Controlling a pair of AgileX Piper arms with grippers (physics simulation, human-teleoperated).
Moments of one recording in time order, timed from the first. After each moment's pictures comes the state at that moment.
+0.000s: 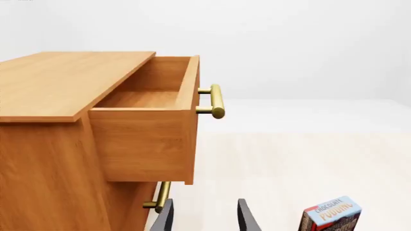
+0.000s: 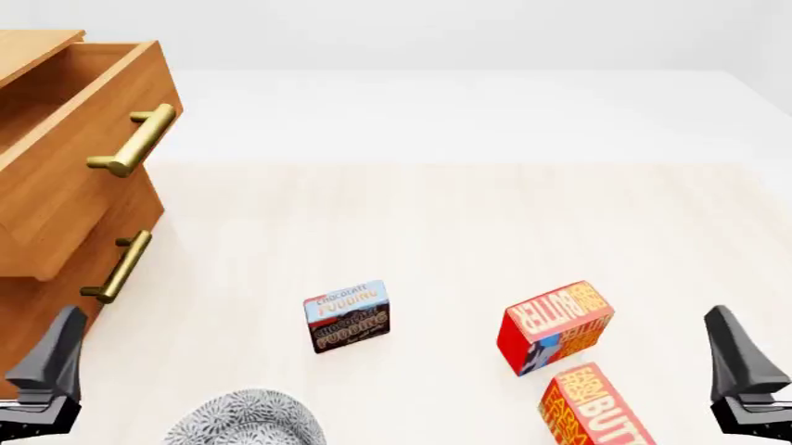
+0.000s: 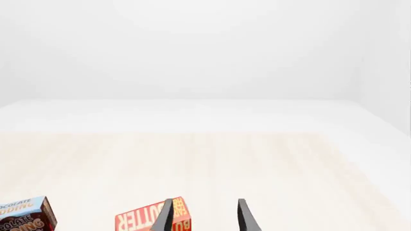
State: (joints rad) left arm 0.00 0.00 0.00 0.00 0.00; right arm 0.00 0.00 0.00 0.00 0.00
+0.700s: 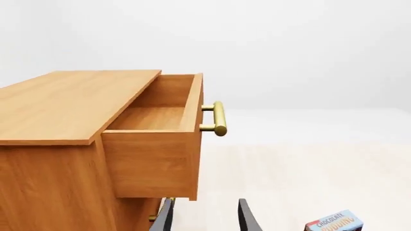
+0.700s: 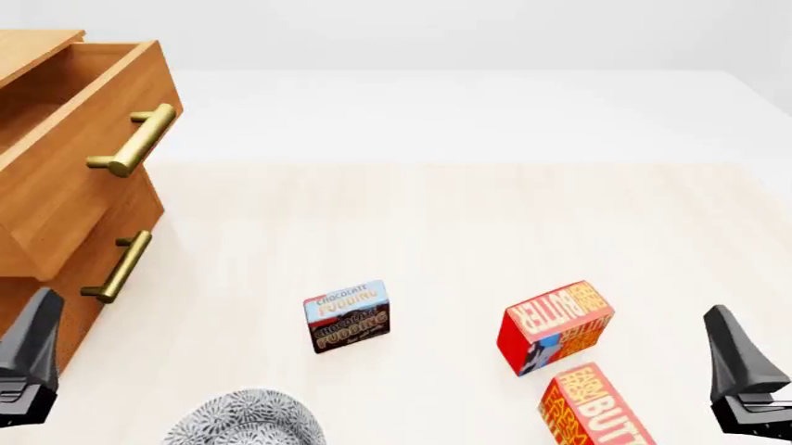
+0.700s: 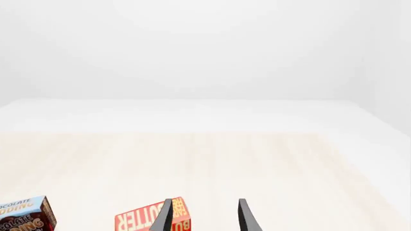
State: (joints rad) left arm 0.02 0.00 -0.08 0.04 0.02; right arm 0.00 0.00 0.00 0.00 -0.01
